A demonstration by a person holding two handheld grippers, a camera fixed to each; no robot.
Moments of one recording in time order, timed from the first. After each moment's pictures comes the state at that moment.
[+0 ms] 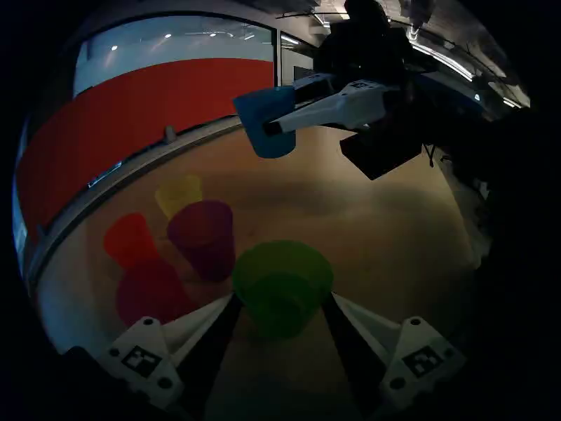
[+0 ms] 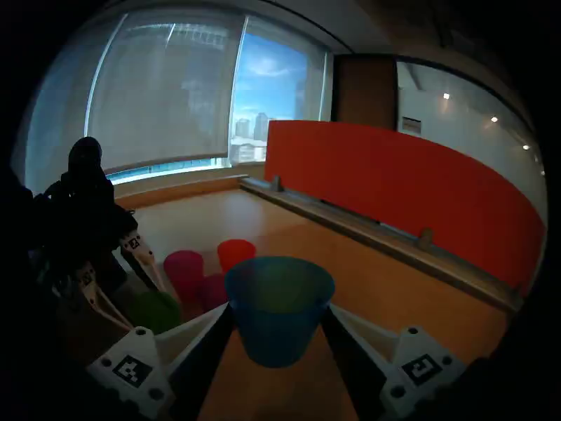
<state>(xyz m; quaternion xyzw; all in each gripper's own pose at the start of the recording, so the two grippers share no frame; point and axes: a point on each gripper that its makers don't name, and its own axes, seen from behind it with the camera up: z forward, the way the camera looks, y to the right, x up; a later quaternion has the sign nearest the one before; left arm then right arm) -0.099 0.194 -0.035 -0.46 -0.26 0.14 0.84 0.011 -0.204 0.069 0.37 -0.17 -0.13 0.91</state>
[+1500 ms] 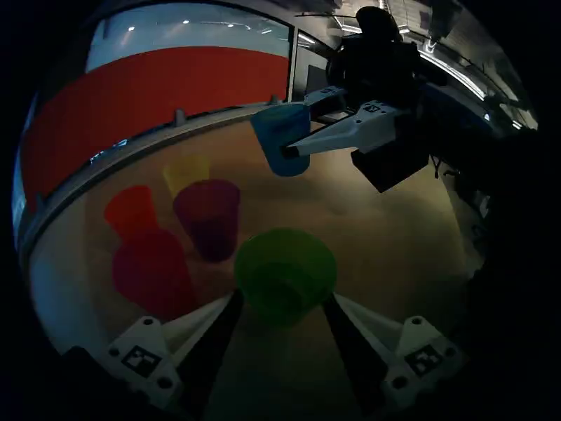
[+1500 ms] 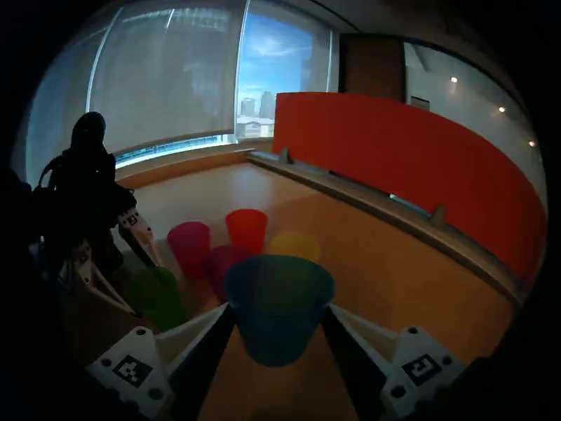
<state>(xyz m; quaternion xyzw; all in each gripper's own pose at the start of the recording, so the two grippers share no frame) -0.105 0.182 -0.045 -0.45 -0.29 0.10 0.84 -0.033 -0.210 0.056 0.37 -0.23 -0.14 0.89</state>
